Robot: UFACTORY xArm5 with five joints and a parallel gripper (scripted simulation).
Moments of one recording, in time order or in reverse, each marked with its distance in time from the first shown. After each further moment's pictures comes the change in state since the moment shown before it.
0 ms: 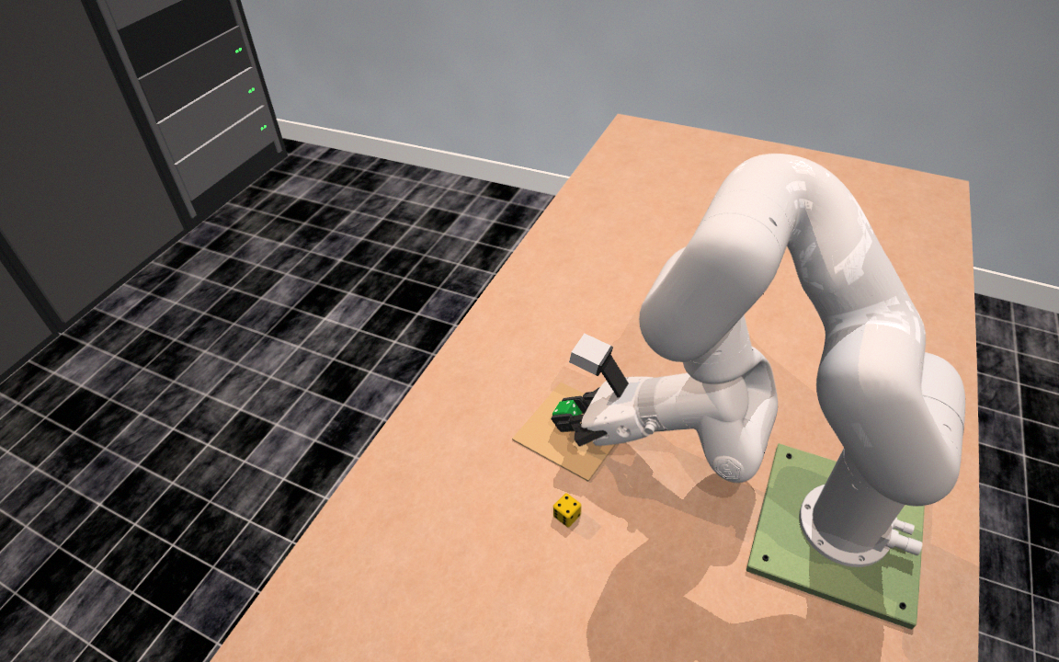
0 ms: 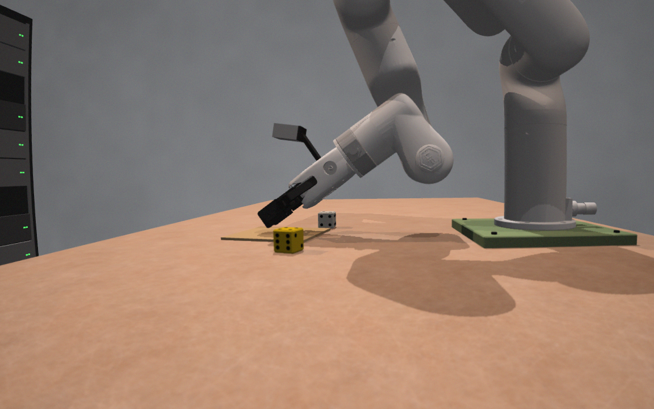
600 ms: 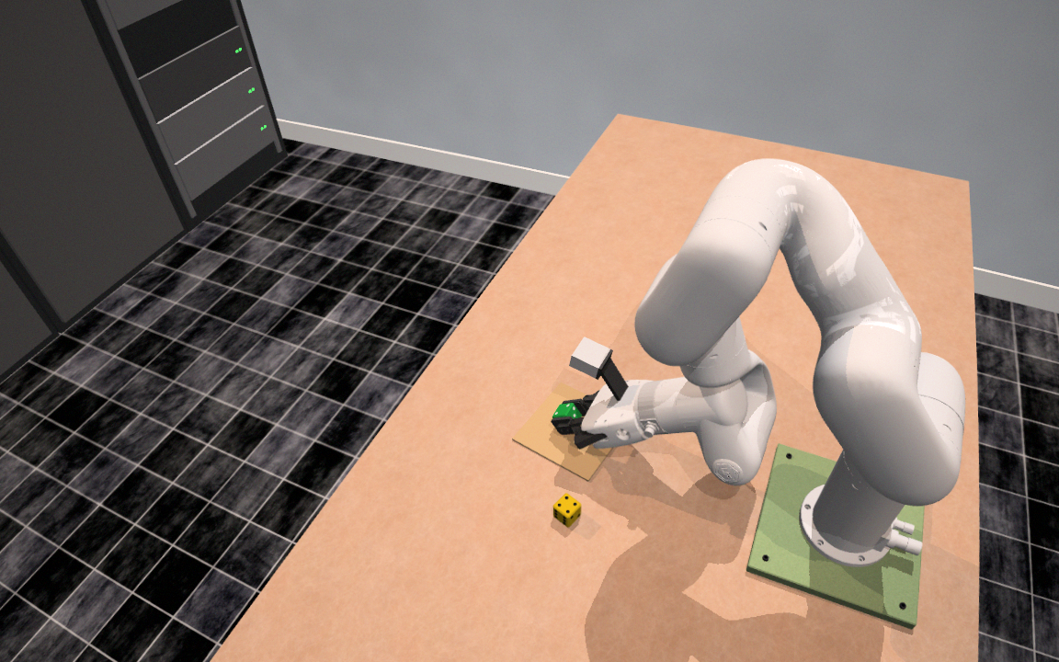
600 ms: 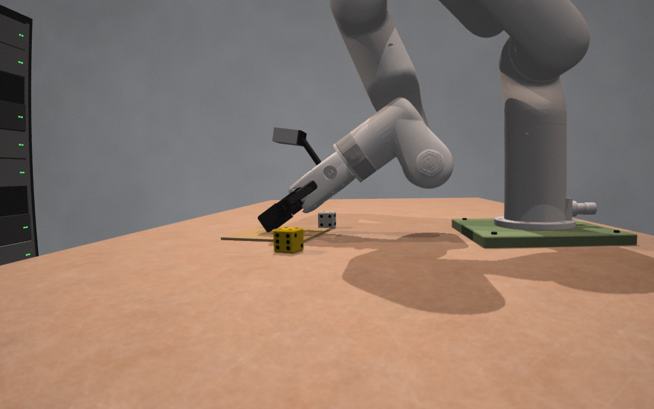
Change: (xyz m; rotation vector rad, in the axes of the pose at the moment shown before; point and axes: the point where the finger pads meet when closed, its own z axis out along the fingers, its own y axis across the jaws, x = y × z) arm -0.006 0.000 0.004 0.000 0.000 0.000
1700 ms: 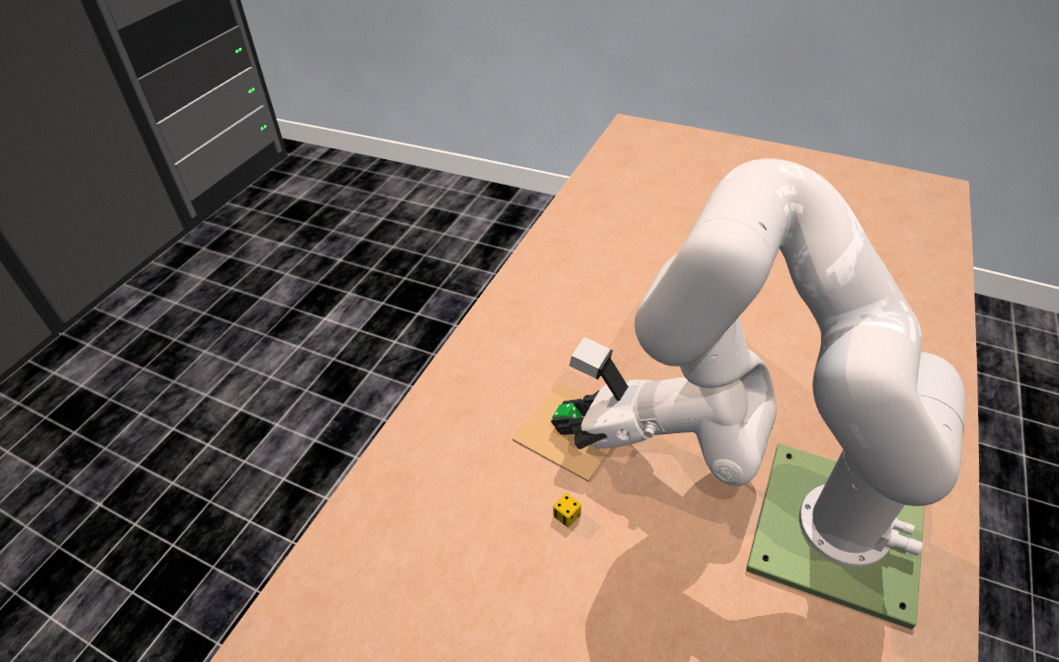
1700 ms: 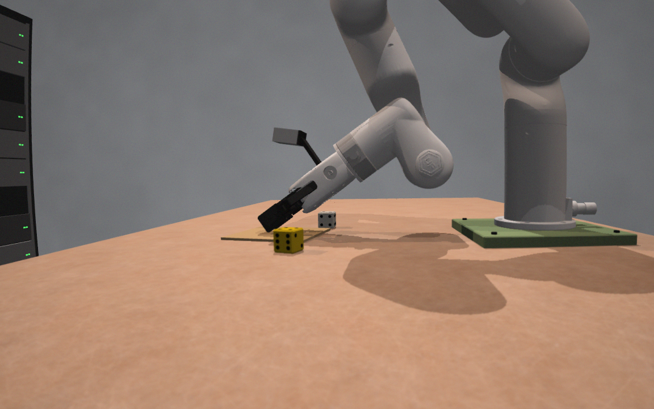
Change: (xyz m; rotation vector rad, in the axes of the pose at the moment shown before) arm 0.000 0.000 0.000 0.000 0.000 0.000
